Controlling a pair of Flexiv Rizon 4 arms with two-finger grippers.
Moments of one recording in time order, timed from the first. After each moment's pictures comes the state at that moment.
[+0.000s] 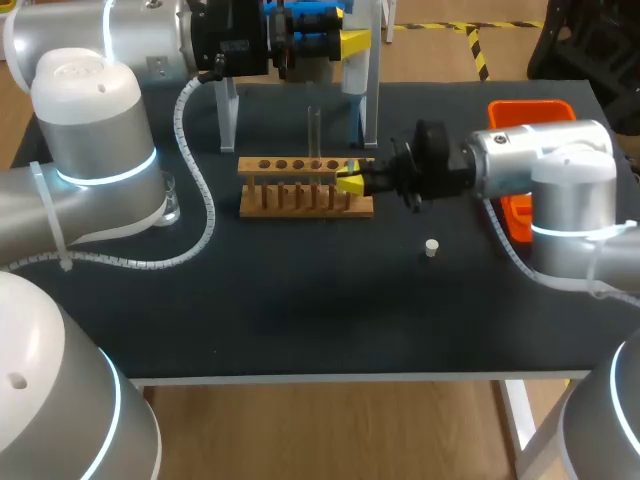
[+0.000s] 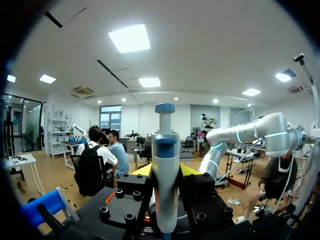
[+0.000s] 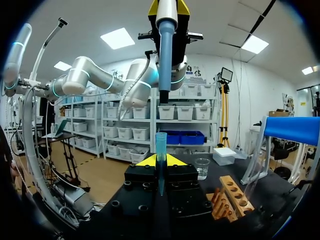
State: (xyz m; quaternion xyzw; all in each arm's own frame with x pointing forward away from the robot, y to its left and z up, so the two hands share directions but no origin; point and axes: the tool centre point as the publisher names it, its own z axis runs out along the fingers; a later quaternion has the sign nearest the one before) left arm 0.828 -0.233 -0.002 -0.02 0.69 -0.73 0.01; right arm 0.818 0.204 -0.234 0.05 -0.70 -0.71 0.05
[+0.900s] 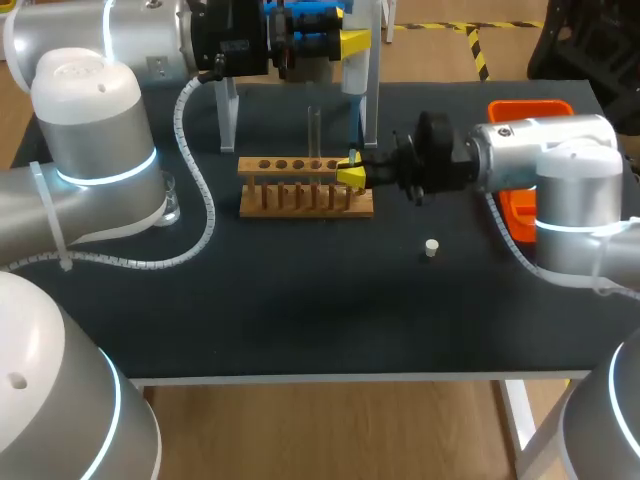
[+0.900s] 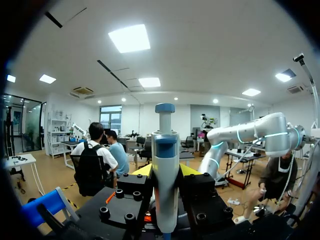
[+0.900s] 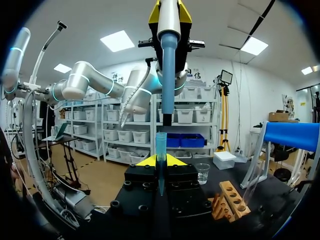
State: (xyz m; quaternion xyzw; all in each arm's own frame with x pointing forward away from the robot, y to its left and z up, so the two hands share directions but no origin) left arm 0.828 -0.233 -0.002 -0.02 0.69 -0.73 0.01; right arm 0.814 0.203 -0.215 0.05 -0.69 -0.72 0.05
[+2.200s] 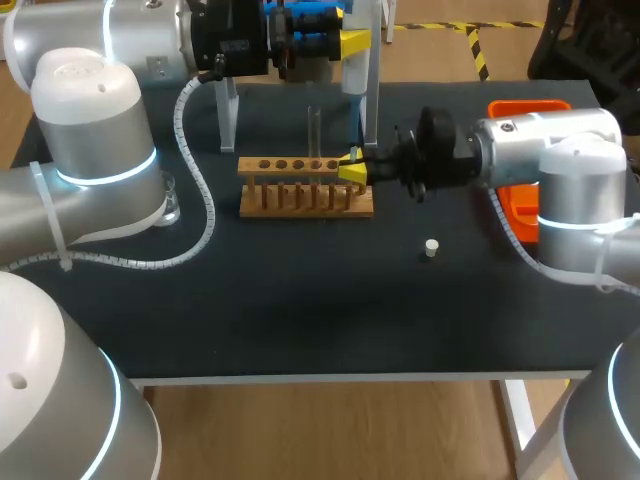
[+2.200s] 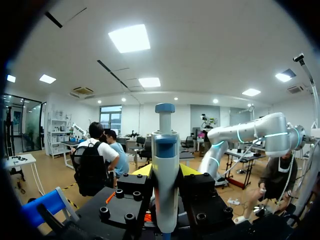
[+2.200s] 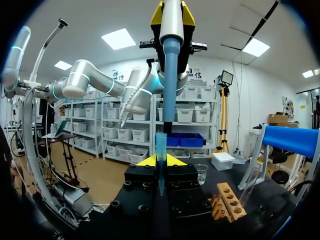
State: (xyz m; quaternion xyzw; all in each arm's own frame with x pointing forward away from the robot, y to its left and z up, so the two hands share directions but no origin) left arm 0.828 -0.233 -0.002 -0.02 0.69 -0.73 0.01; right arm 0.816 0.201 -0.209 0.06 -0.70 -0.71 0.04
